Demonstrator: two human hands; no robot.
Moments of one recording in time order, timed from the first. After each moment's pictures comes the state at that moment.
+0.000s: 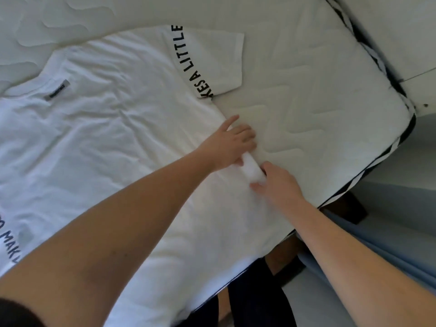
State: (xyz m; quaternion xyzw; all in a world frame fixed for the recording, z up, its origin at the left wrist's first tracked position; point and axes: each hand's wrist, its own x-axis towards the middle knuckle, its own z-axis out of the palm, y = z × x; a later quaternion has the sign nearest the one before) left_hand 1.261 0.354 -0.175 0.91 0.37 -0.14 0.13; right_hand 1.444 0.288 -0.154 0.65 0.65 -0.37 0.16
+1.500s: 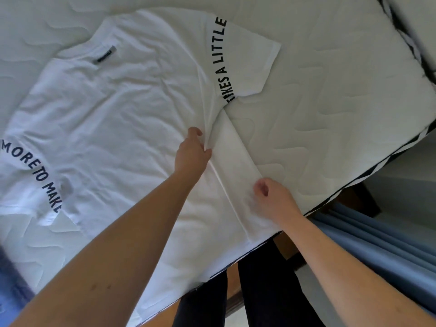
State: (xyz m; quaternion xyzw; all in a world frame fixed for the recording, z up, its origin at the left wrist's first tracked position) left_hand 1.166 0.225 -0.160 0.41 0.81 0.12 0.40; right_hand 1.399 0.178 -0.152 0.67 0.55 -0.49 0.07
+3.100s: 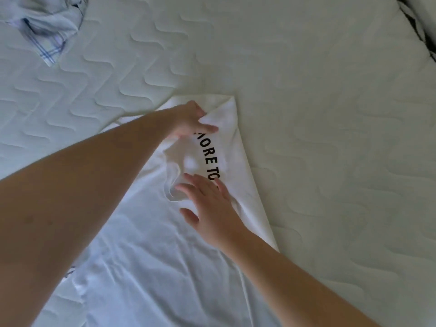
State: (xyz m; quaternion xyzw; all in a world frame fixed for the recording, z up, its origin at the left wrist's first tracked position) left_hand 0.956 0.464 -0.131 0.40 0.81 -0.02 0.44; right_hand 1.153 0.340 -0.132 0.31 0.85 -0.43 -0.05
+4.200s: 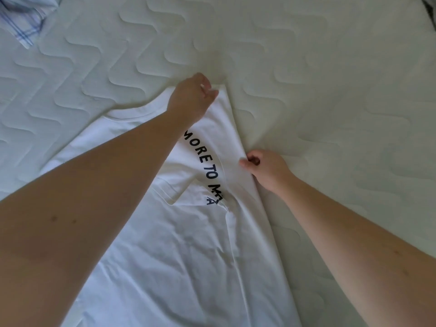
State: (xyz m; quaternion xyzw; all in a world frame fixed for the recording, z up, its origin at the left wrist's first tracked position) left_hand 0.965 0.491 -0.156 0.44 0.83 0.16 0.30; right_hand 1.201 0.470 -0.199 0.51 0.71 -0.49 0.06
